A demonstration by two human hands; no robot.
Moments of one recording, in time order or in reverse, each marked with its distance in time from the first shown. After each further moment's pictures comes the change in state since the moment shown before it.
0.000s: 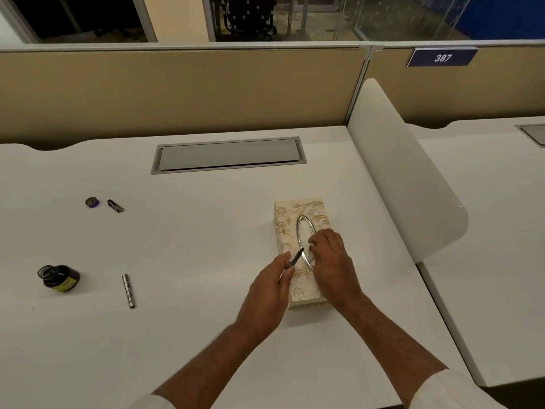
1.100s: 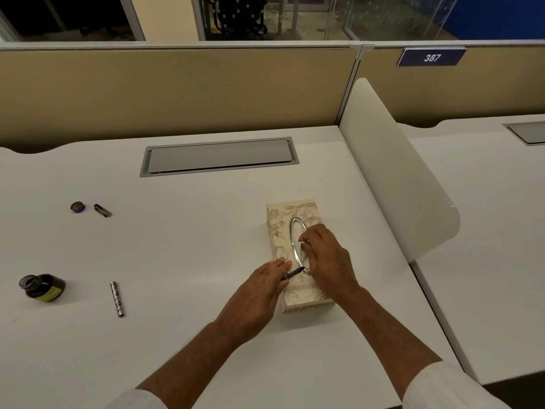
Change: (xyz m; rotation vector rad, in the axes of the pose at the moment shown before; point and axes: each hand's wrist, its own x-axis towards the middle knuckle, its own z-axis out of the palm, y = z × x) left_hand 0.010 -0.038 -0.008 0.284 -0.151 0.304; right_hand 0.014 0.007 -0.007 0.012 -0.010 -0.047
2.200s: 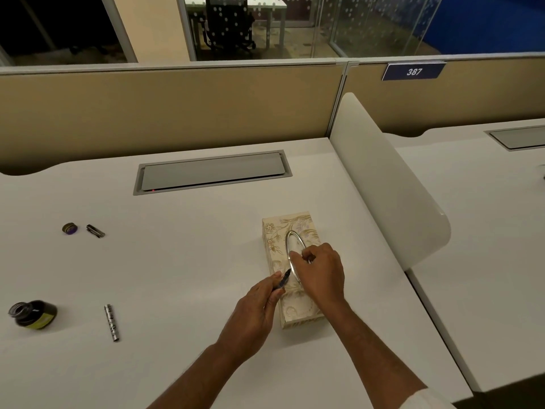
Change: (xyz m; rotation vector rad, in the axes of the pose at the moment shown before) left_hand 0.003 0.001 0.004 -0.278 0.057 -0.149; right_hand 0.012 -0.029 0.010 0.168 0.105 0.630
